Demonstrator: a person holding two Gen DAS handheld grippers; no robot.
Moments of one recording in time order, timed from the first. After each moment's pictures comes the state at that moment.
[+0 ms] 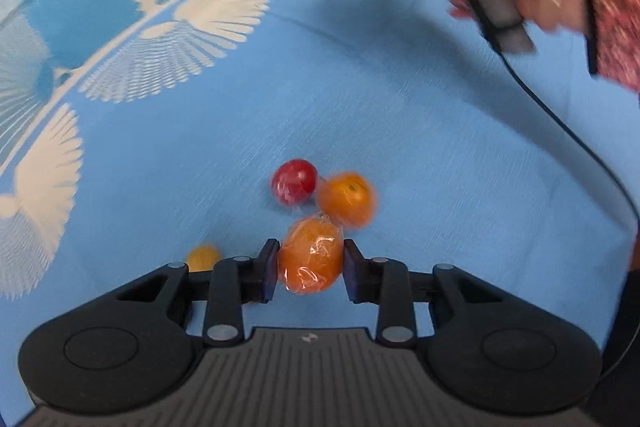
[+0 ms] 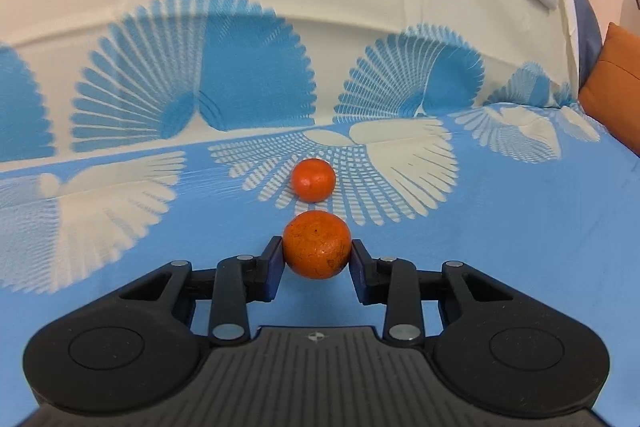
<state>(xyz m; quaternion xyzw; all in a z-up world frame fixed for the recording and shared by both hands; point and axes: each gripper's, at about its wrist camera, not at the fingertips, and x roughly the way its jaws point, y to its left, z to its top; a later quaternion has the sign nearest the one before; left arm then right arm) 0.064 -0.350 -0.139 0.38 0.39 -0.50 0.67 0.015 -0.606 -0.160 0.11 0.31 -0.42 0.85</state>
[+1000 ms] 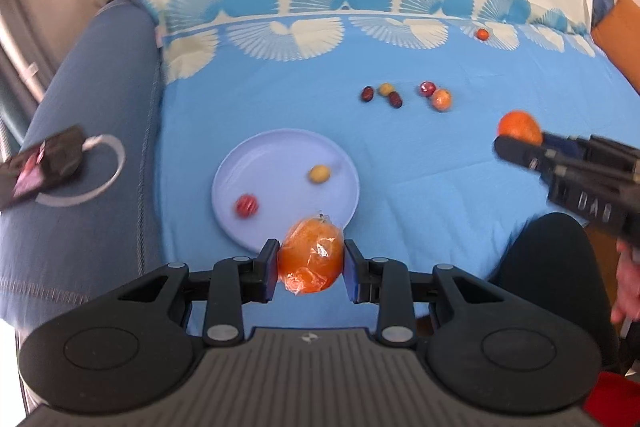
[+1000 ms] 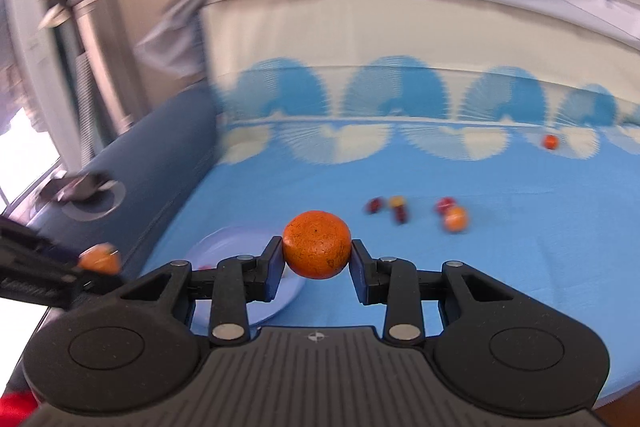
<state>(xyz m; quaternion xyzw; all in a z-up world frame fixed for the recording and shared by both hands) -0.093 0.031 0.042 0.18 0.44 -0.28 0.83 -0.178 -0.122 0.047 0.13 0.29 -0.11 0.94</state>
